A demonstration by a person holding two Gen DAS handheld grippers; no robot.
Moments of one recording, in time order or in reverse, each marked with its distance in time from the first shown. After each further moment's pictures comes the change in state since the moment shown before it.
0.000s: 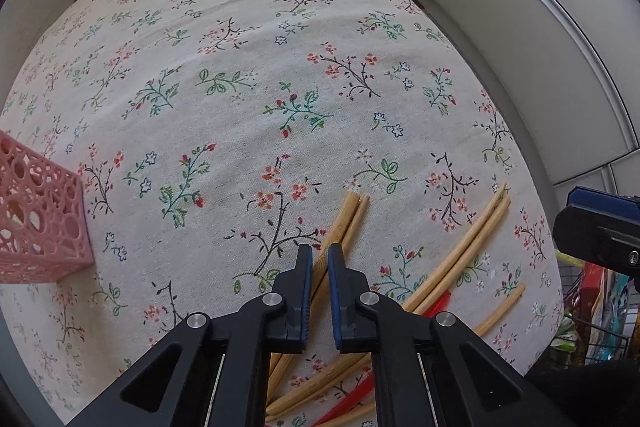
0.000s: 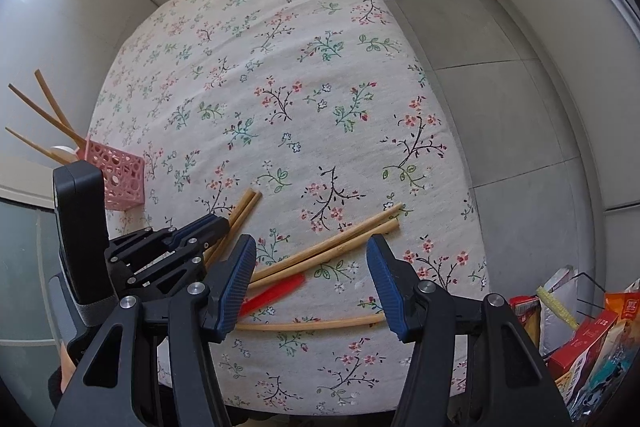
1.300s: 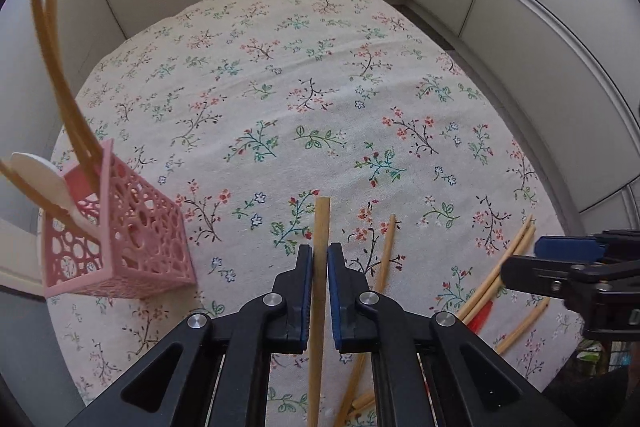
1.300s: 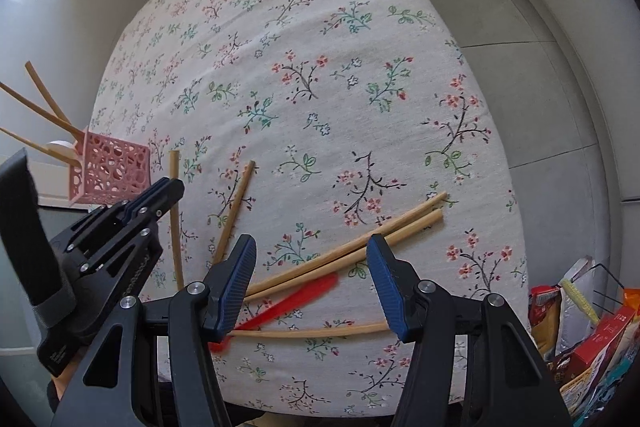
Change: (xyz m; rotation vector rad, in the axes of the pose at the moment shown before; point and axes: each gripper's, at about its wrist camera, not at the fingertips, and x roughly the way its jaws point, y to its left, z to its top) left arm -0.055 0.041 -0.006 -0.020 -0.178 0.121; right arm 0.036 0.026 0.004 0.013 0.093 0.047
